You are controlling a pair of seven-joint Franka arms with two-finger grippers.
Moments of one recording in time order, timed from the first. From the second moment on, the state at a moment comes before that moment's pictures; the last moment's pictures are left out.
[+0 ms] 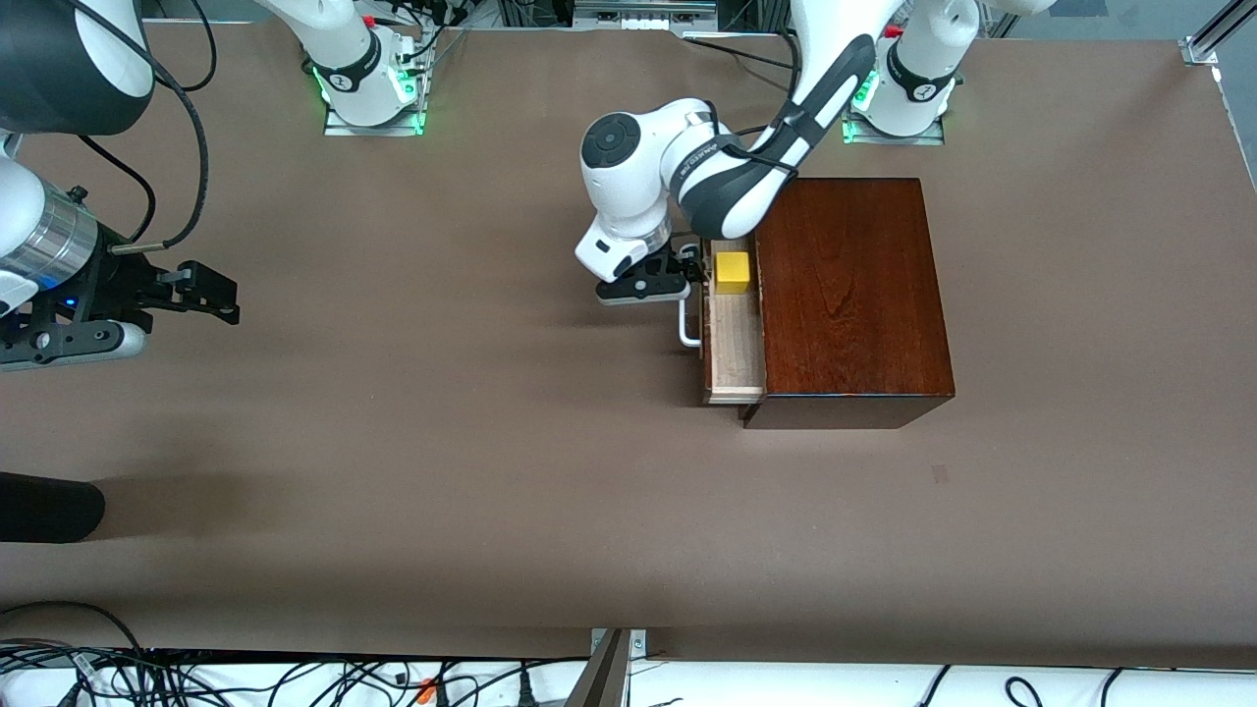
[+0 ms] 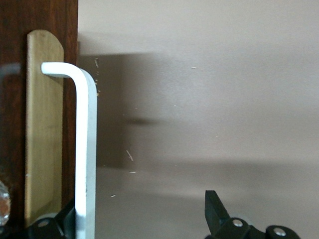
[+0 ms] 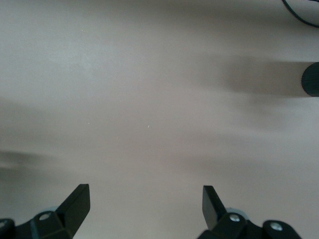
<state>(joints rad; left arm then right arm) -0.60 0.60 -0.31 -1.60 0.38 2.07 -1.10 0.23 0.27 -0.16 -1.34 0.04 1.60 -0.05</state>
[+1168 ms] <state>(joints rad) -0.65 0.57 -0.35 -1.34 0.37 1.63 -0.97 0.24 0.29 -0.16 -1.35 0.04 1.62 -0.05</state>
